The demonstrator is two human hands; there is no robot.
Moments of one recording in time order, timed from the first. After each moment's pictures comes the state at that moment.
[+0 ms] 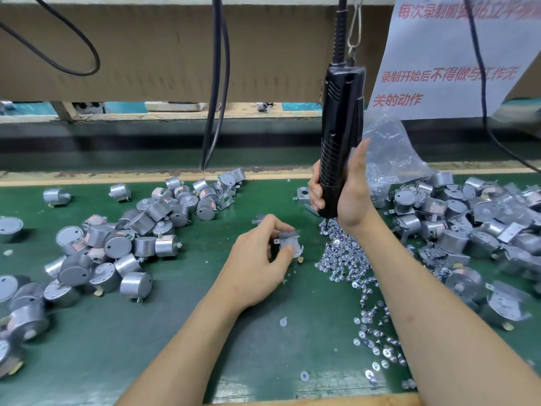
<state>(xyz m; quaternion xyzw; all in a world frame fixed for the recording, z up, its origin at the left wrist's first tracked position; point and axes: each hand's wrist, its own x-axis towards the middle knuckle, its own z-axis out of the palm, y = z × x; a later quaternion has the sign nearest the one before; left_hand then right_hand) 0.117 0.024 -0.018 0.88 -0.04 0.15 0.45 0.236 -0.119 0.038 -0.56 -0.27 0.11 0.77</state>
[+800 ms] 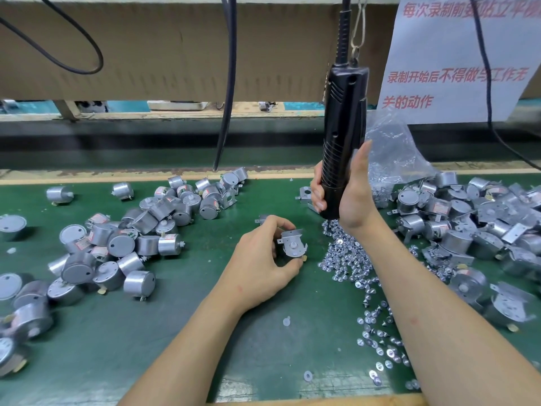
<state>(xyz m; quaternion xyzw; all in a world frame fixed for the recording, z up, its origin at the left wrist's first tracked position) 0.115 0.023 -0.015 0.89 -0.04 0.15 0.42 0.237 -0.118 0.034 -0.56 -0.27 0.10 0.77</state>
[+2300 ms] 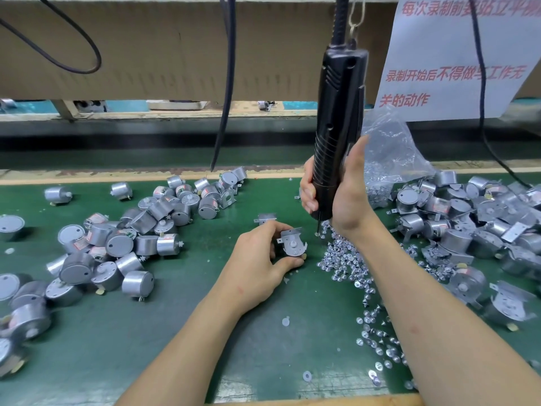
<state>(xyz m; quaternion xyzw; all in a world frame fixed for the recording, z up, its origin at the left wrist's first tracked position) 0.116 0.026 -0.016 0.91 -0.03 0.16 0.38 0.219 -0.109 0.046 -0.54 -0.30 0.13 0.78</state>
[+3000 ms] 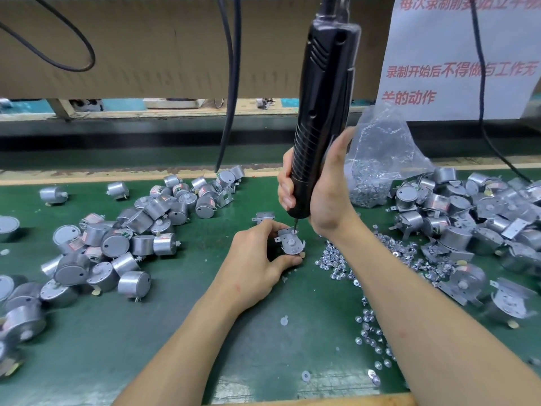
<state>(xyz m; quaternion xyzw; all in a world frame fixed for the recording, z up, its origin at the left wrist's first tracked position) 0.119 0.026 -0.017 0.91 0.00 0.15 0.39 0.200 -0.083 0.057 -0.52 -0.31 0.10 0.79</state>
